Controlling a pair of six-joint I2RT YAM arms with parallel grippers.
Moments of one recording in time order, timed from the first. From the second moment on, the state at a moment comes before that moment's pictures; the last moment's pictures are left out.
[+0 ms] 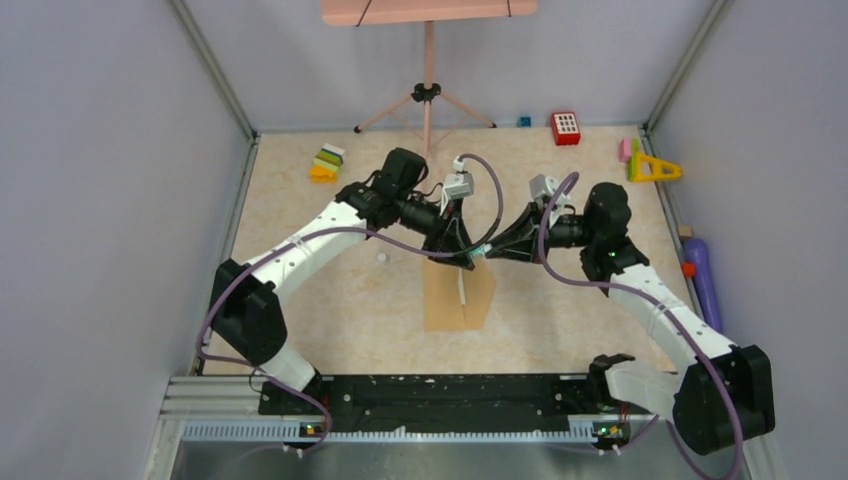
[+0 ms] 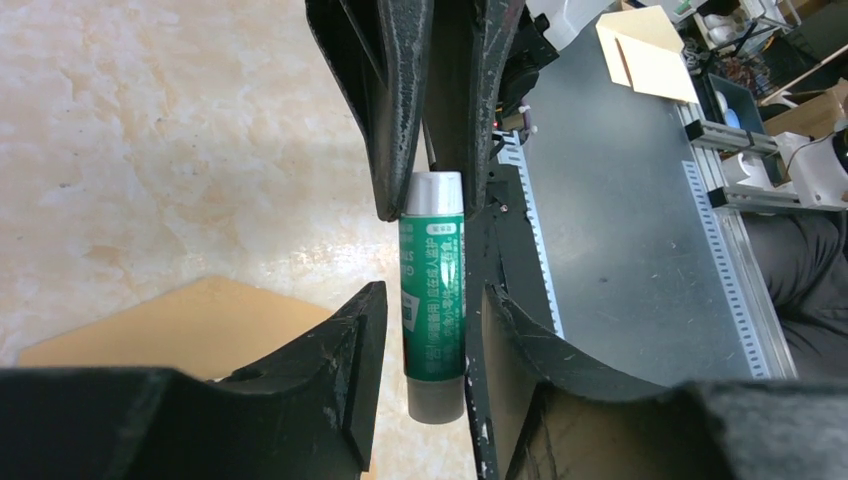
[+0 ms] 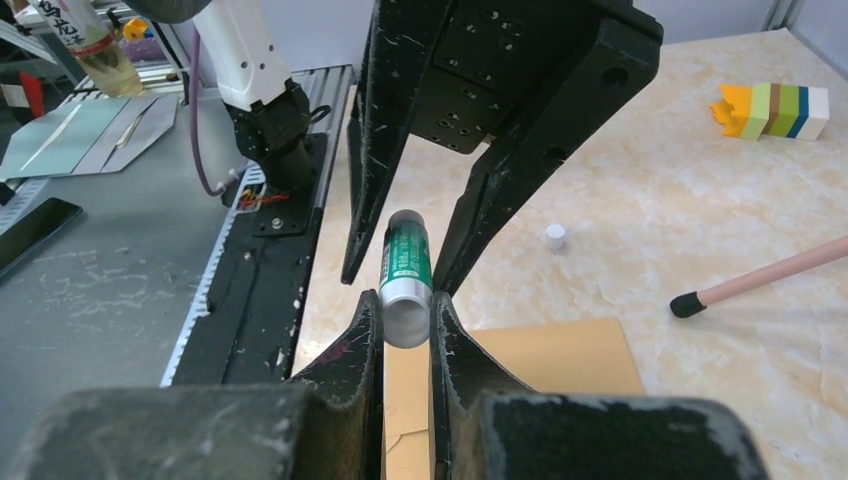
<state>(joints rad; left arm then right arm) -0.64 1.59 1.38 -0.51 1.14 0.20 0.29 1.10 0.72 0.33 -1.29 0.05</state>
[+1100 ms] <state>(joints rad) -0.66 1.58 1.37 -0.49 0.72 0.28 0.25 1.36 0.83 0.24 -1.13 0.58</state>
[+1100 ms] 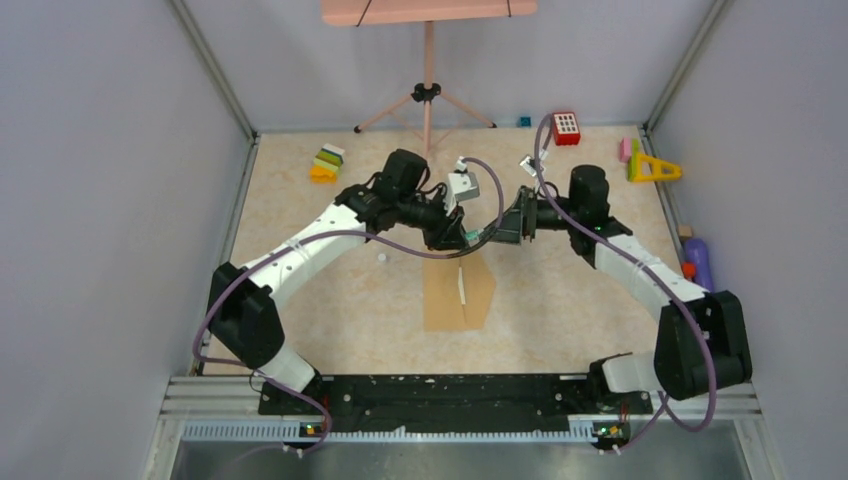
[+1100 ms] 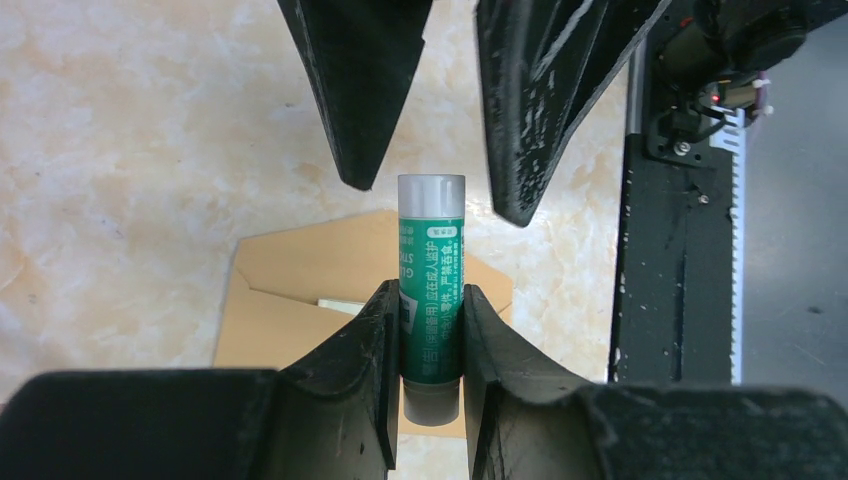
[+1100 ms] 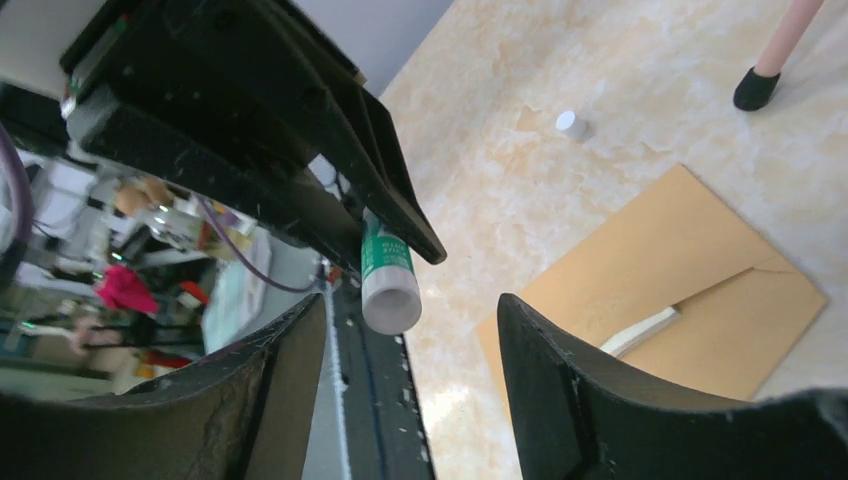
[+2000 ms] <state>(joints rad) -0.67 1.67 1.35 -0.54 1.12 0.26 0.28 1.01 0.72 -0.15 -1.26 -0.78</state>
